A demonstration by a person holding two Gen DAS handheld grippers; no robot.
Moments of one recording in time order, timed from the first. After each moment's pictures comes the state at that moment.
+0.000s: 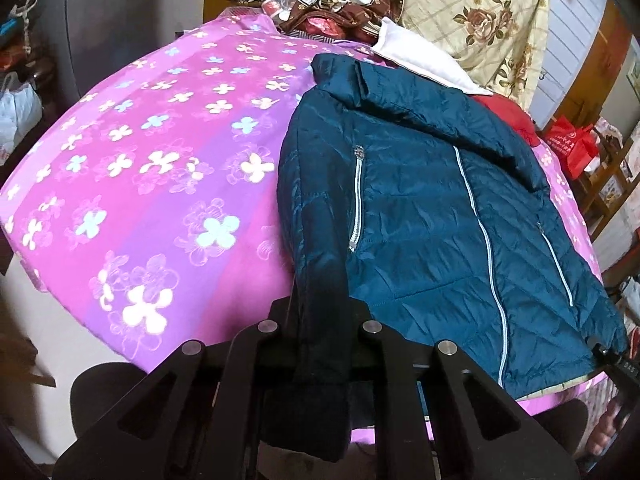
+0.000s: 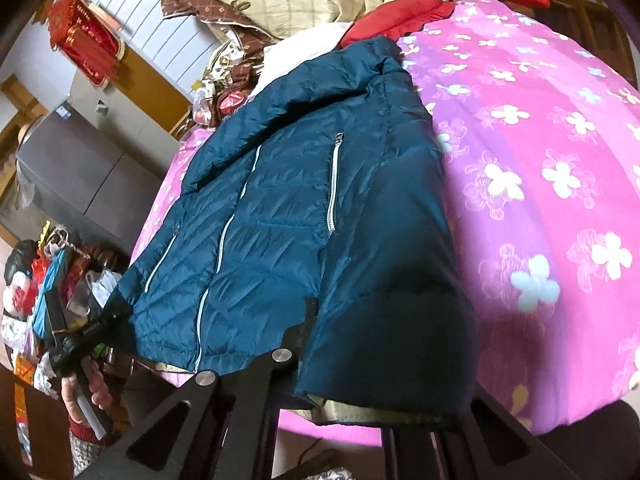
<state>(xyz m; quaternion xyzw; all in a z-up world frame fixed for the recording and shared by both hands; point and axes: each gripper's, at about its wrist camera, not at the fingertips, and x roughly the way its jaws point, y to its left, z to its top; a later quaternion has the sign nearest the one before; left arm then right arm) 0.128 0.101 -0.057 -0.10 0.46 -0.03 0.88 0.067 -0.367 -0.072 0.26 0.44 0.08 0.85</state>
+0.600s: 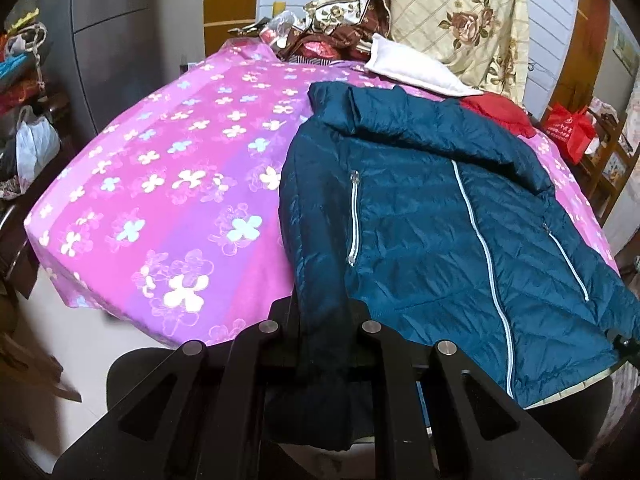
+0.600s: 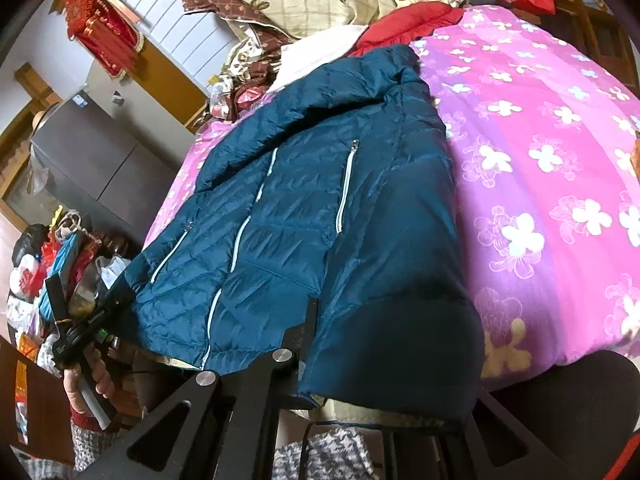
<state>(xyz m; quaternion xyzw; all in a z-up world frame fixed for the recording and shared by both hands) 0.075 0.099 -0.034 -0.05 0.42 -0.02 0.91 0.072 -0.371 -0.061 0.25 0.44 0.11 0.86</state>
